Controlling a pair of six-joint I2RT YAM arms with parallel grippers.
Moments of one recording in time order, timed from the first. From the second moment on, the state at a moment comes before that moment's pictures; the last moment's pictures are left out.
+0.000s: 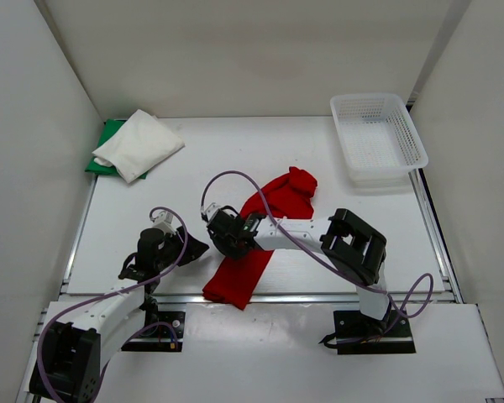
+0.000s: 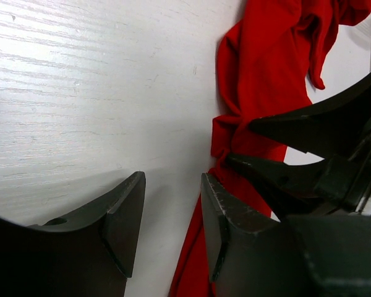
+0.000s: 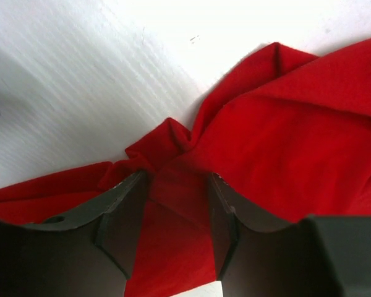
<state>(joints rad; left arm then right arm) -0.26 0.83 0.09 0.19 0.30 -0.71 1.11 1.96 1.33 -0.43 0.27 0.14</state>
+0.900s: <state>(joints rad) -0.33 0.85 0.09 0.18 0.29 -0.69 1.02 1.74 1.21 -0.39 0.22 0.18</state>
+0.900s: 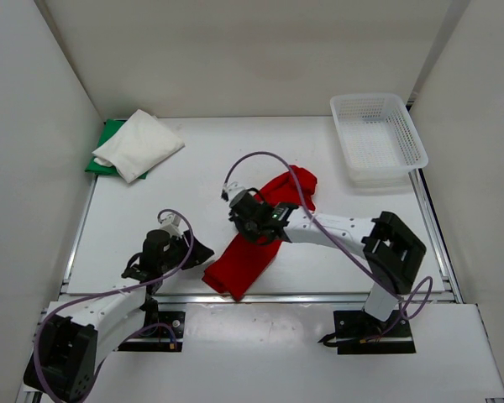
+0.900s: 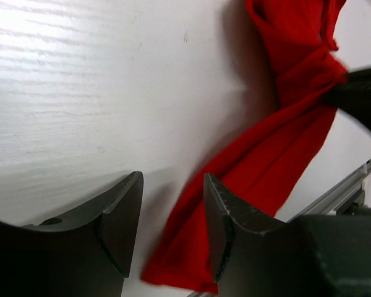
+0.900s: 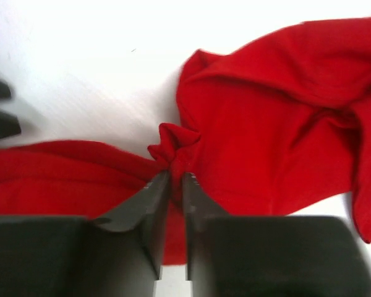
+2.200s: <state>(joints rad) -0.36 0.88 0.09 0.20 0.29 -0.68 0.84 1.72 1.04 -0.17 -0.17 0.29</state>
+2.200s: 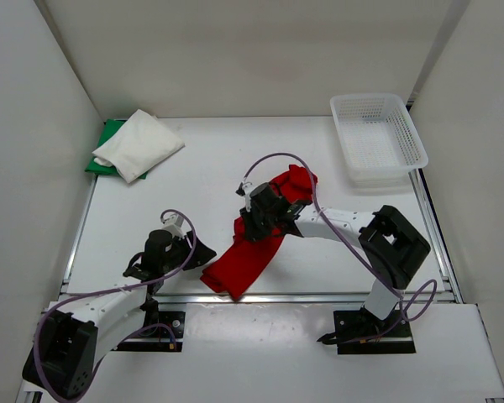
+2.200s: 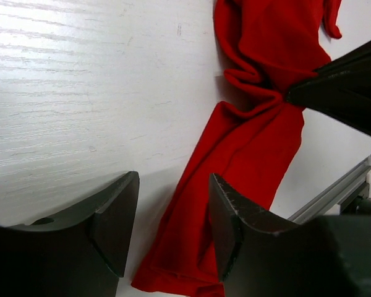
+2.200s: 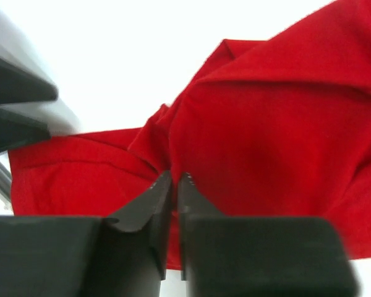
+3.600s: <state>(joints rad) -0.76 1.35 0.47 0.29 0.23 -0.71 0.49 0.83 0.21 -0.08 -0.32 0.62</state>
